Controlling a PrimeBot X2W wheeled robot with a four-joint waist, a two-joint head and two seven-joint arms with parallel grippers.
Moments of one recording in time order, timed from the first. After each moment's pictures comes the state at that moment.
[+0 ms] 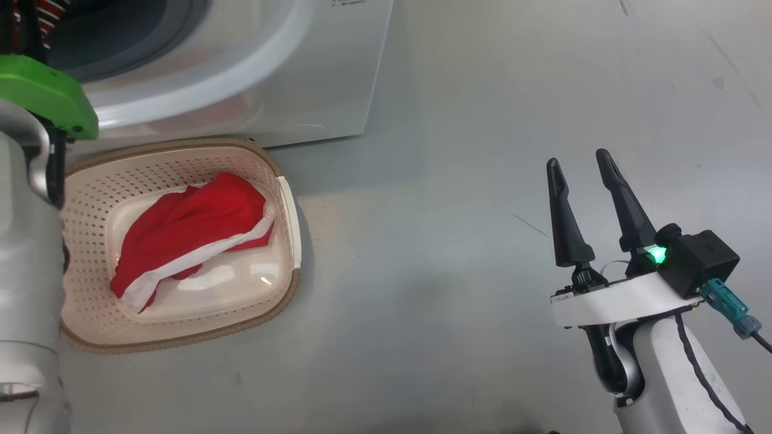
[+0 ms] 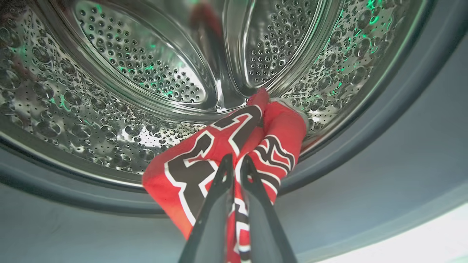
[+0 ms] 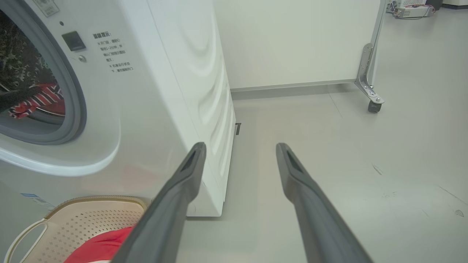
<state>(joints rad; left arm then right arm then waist) -1.02 0.20 -0.06 0.92 -0.17 -0.07 -0.23 -0.19 -0.05 0.22 0.02 0.35 0.09 -0.25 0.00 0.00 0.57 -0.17</state>
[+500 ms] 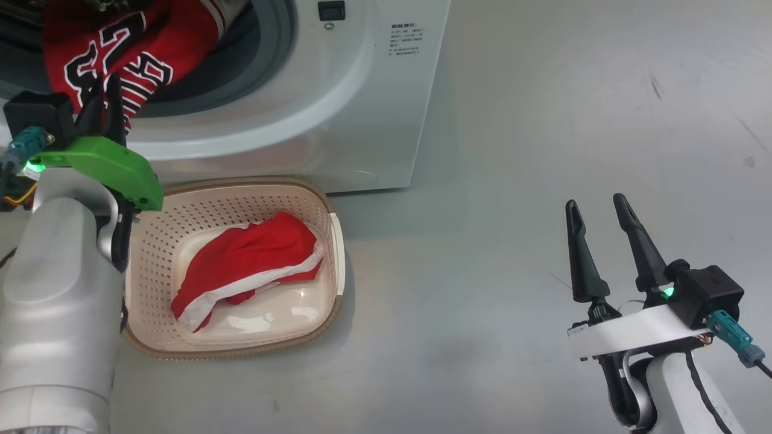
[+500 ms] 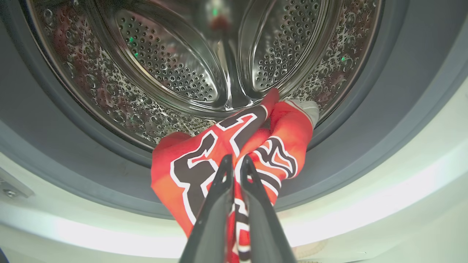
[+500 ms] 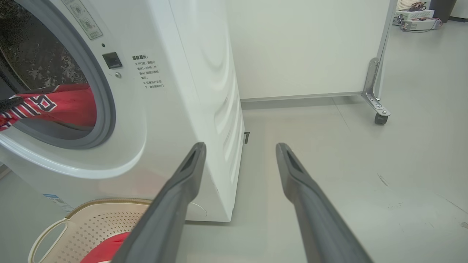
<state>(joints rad) -0.87 0.12 -0.06 0.93 -0.21 -0.11 -0.25 -0.10 -0.08 0.18 0.04 0.34 0.09 -0.25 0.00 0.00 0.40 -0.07</state>
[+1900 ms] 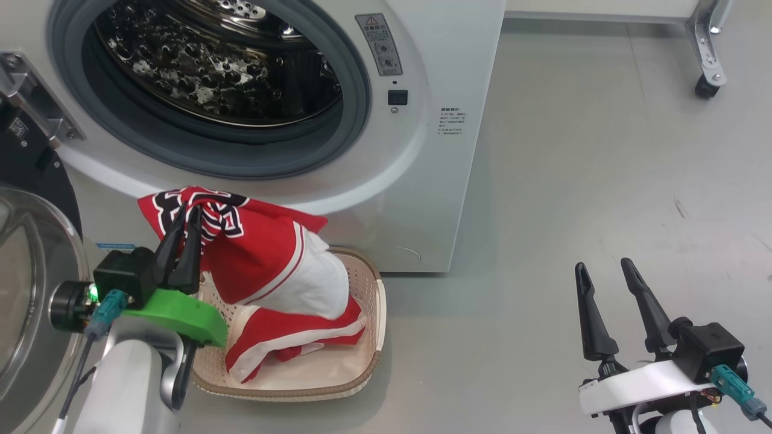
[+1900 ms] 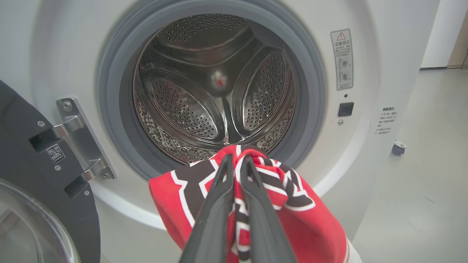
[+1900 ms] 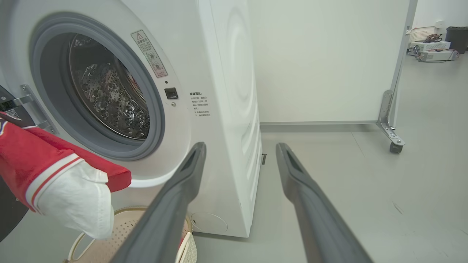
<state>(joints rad) -0.34 0.07 -0.10 0.41 -0.22 -0.12 -0.25 0.07 -0.09 0.16 0.02 0.34 0.10 -0.25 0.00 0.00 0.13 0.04</state>
